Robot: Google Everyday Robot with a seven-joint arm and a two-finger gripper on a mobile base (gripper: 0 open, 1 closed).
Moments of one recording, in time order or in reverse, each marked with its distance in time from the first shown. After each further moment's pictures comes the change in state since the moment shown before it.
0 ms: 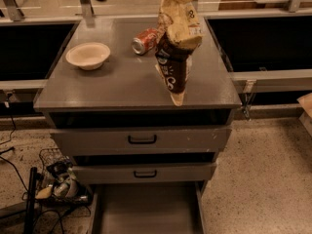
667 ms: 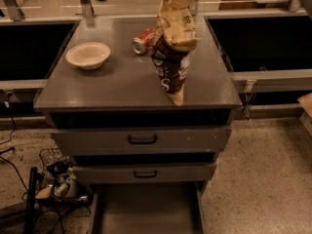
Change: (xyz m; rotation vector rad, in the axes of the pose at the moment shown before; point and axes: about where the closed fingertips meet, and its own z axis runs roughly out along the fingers) arm 0.008 0.000 0.029 -0.053 0.003 0.026
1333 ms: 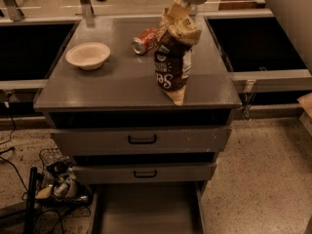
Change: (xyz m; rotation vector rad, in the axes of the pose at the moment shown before) arm 0.018 -0.006 0.058 -0.077 0.008 0.051
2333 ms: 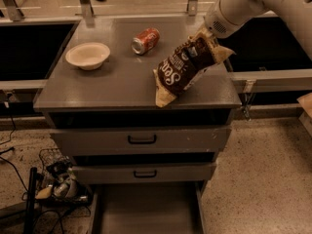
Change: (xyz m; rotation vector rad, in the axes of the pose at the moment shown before) arm 0.101 0.023 0.033 -0.058 0.000 0.262
